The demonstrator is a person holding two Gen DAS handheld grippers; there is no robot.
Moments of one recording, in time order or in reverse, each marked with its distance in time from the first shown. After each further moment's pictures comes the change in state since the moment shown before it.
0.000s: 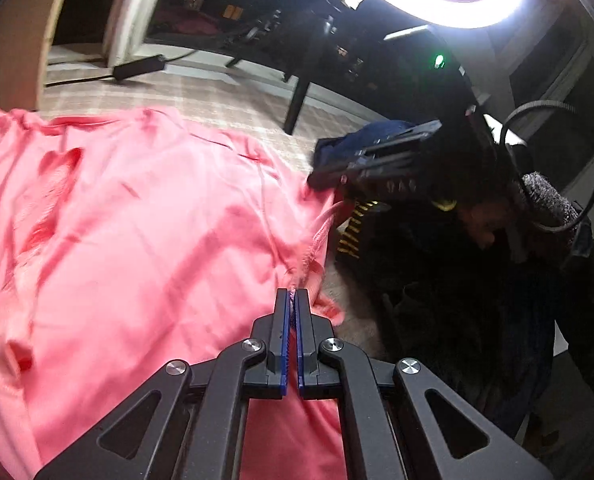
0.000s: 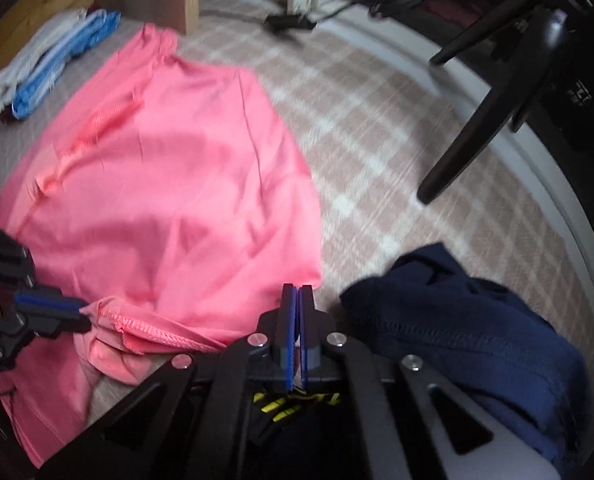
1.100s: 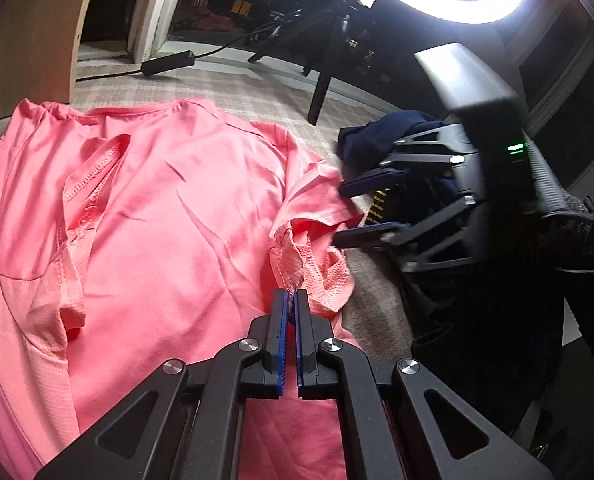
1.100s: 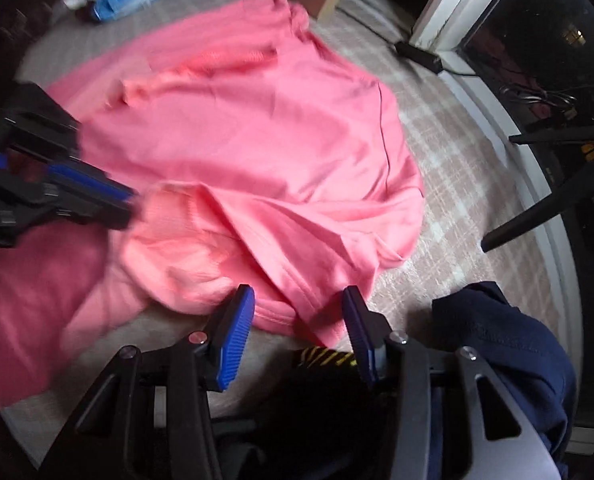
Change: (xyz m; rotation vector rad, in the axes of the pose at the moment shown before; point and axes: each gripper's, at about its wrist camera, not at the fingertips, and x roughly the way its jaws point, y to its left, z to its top) left arm -0.016 0.018 -0.006 0.015 0.028 0.066; right arm 0.010 0.079 -0.031 -0.353 0.051 -0.056
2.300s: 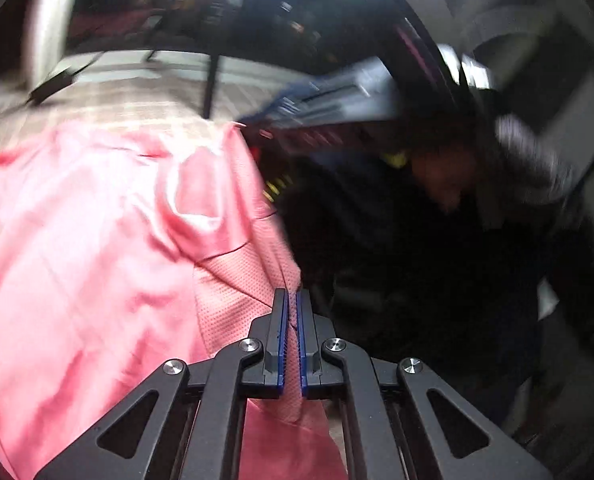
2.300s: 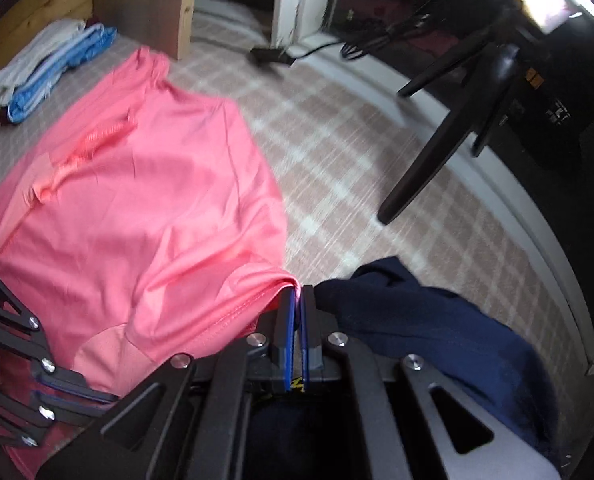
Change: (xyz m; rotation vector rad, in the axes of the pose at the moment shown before) left arm 0.031 -0.057 0.020 0.098 0.042 -0.156; right arm -0.028 -0.082 -0.020 0.337 -0.096 -0.063
